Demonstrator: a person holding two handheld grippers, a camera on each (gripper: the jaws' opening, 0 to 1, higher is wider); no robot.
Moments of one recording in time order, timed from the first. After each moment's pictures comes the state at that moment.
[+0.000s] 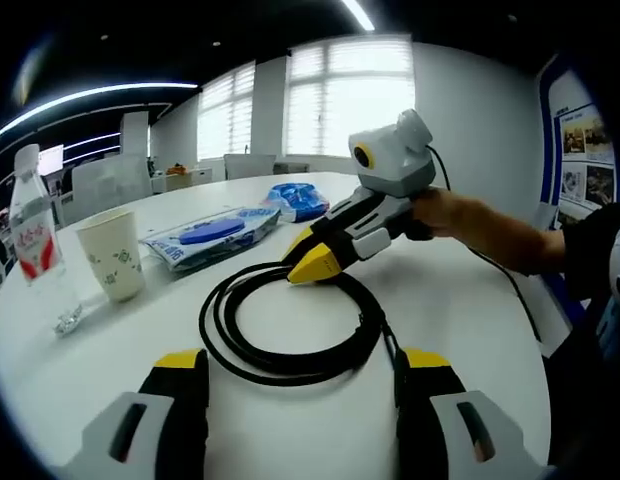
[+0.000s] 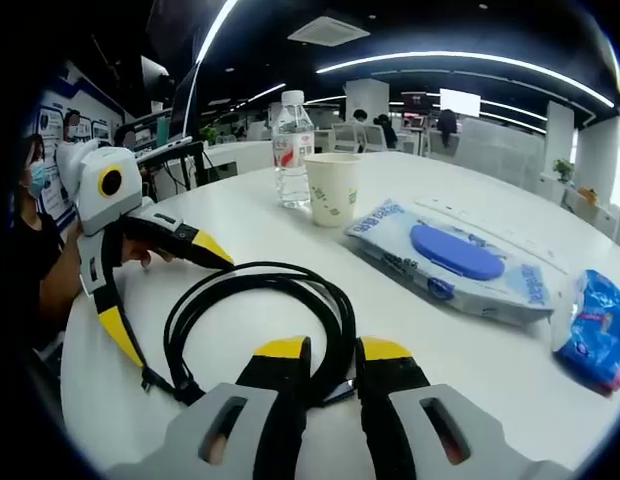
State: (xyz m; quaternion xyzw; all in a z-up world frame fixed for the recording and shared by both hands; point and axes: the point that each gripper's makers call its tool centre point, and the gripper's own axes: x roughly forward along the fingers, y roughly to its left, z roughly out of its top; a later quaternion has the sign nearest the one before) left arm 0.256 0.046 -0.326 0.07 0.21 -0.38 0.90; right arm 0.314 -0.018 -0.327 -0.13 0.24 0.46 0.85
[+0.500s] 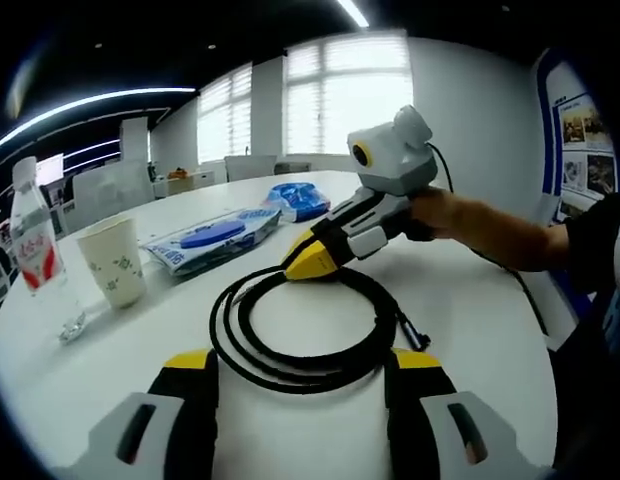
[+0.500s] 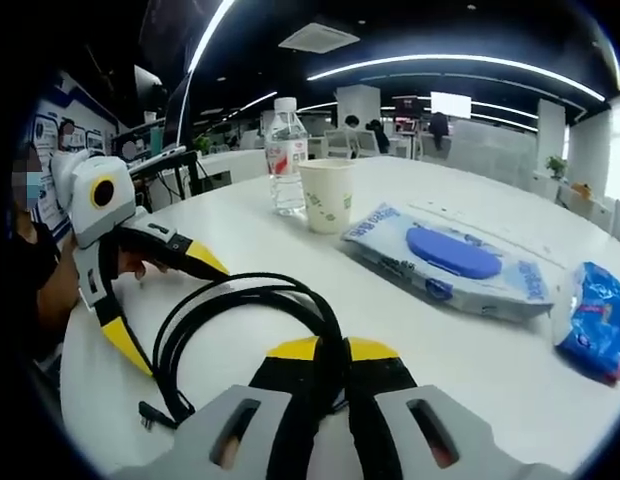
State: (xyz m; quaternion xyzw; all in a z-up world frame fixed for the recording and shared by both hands) left arm 0.256 0.048 -0.326 0.09 0.21 -0.37 0.90; right arm 0.338 -0.013 -0.322 -0.11 0.23 0.45 0.85
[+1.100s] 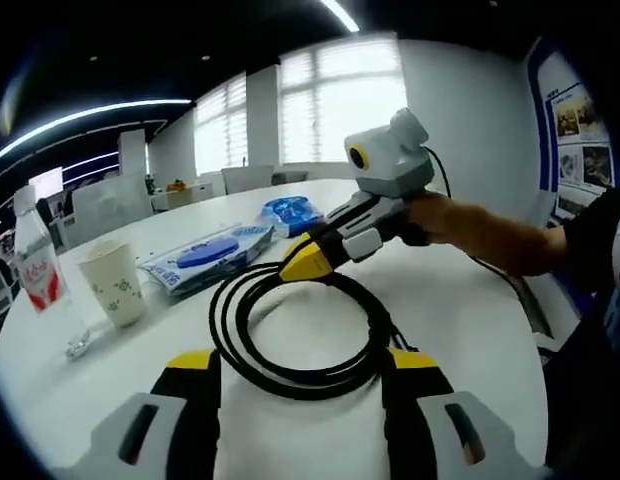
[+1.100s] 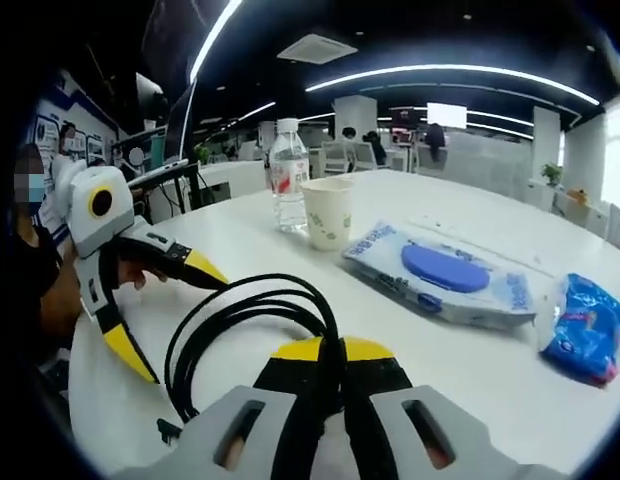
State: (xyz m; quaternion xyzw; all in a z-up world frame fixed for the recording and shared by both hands) left arm 0.249 0.035 -0.303 0.10 0.18 -0.38 0.90; right arm 0.343 -0.024 -0.301 -0.10 0.20 0.45 0.86
